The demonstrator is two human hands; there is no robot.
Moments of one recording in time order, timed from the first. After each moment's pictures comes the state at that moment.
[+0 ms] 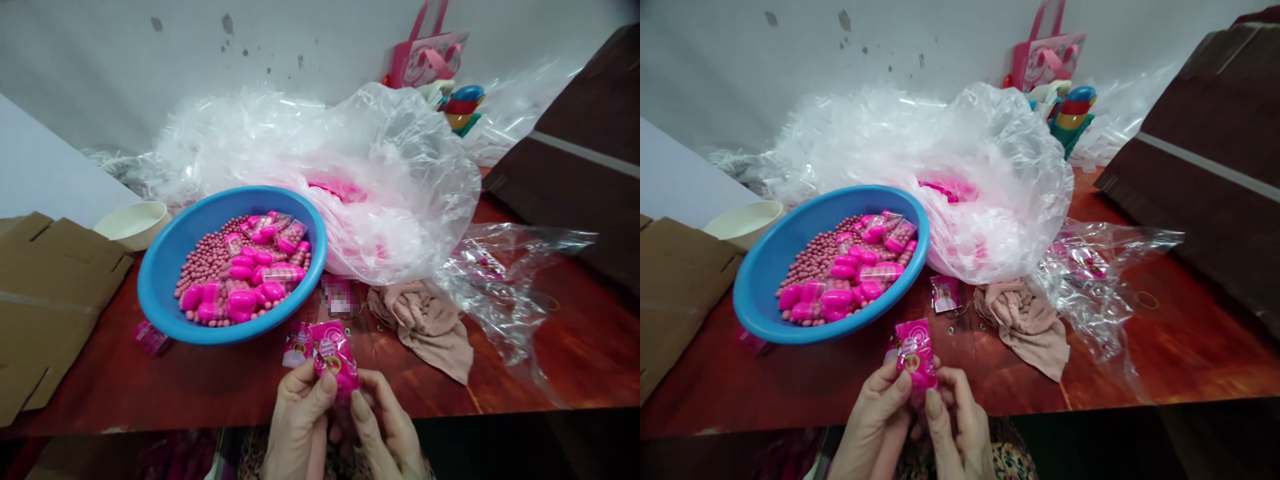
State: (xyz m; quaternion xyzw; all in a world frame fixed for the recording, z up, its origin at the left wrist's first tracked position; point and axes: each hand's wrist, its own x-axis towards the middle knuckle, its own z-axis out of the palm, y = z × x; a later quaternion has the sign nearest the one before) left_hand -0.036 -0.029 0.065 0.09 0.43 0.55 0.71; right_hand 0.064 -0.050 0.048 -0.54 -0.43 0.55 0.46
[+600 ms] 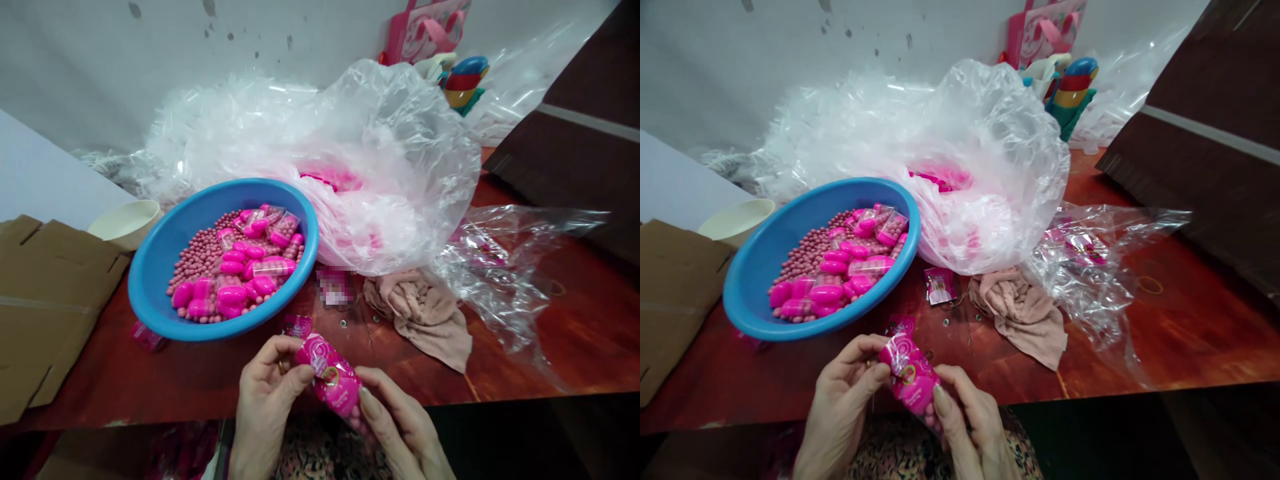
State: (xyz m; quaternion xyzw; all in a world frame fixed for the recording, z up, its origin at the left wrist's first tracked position) left_hand -0.066 -0.023 0.067 0.31 0.55 0.54 0.56; right_hand 0.091 -0.055 0.039 -0.60 -0.43 0.53 0.42
